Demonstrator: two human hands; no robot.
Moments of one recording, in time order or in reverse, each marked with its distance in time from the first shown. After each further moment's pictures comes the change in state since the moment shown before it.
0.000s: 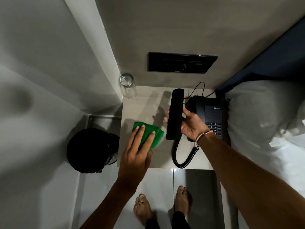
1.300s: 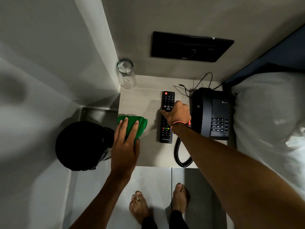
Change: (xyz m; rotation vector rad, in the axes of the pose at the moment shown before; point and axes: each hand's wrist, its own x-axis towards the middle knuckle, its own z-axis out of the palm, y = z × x) left_hand 0.001 -0.050 0.040 -0.021 0.001 -0.280; right_hand 0.068 0.048 0.013 -1.816 0.796 -0.482
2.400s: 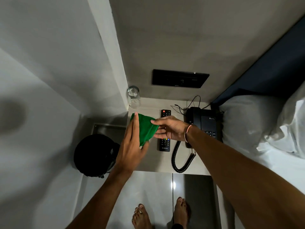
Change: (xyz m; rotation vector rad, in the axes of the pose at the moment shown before) left_hand 0.017 0.055 -0.080 -0.254 -0.035 0.101; right_hand -0.058 -0.018 -0.100 1.010 -1.106 0.019
